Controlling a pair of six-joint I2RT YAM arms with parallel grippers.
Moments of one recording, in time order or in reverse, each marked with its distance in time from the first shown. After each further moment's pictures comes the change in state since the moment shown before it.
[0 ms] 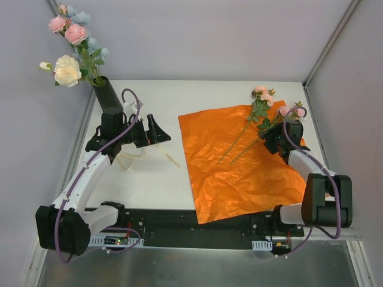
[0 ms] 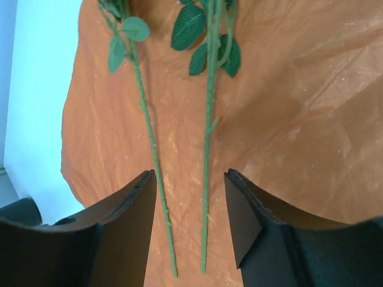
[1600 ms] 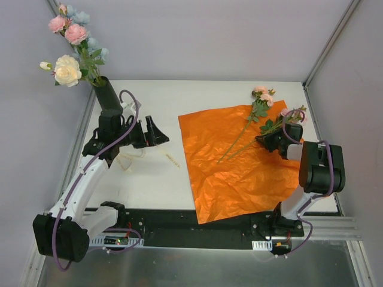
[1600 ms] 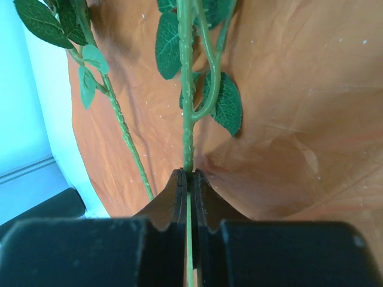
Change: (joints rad) left arm -0.006 -0.060 -0.001 -0.029 -0.039 0.045; right arm -0.124 0.390 0.007 0.357 -0.275 0.118
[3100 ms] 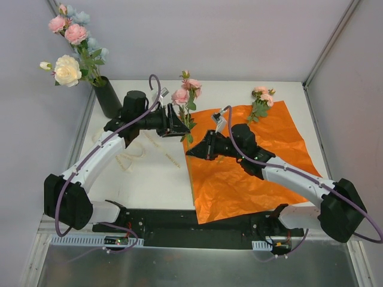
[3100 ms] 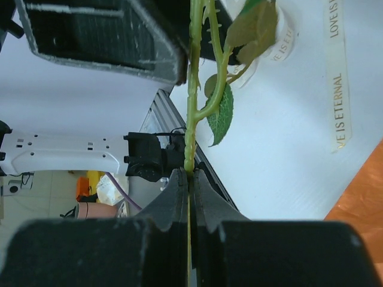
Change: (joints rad) left arm -0.203 0.282 0.236 0.109 0.167 -0.226; right arm 0.895 -0.467 0.106 -0.073 -0.154 -0.171
